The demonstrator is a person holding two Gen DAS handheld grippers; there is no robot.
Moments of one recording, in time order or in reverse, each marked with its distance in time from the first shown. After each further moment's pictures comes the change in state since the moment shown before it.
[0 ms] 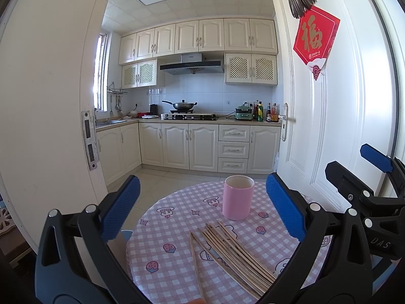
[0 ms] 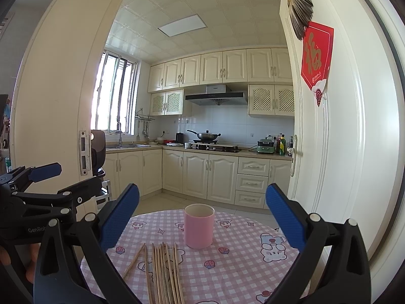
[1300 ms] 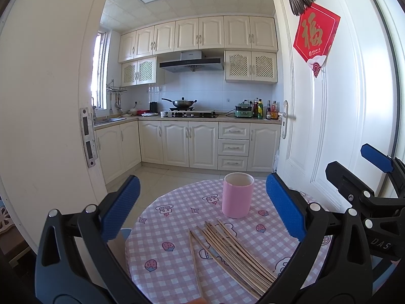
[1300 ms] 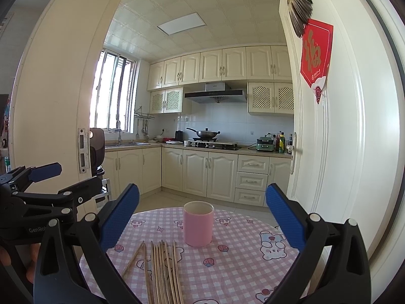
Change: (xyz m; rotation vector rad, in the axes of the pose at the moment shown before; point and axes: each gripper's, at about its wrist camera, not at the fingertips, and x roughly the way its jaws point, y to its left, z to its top) left arm 0.002 -0.003 -0.001 0.000 0.011 0.004; right arm 0.001 -0.001 0.000 0.005 0.014 0.000
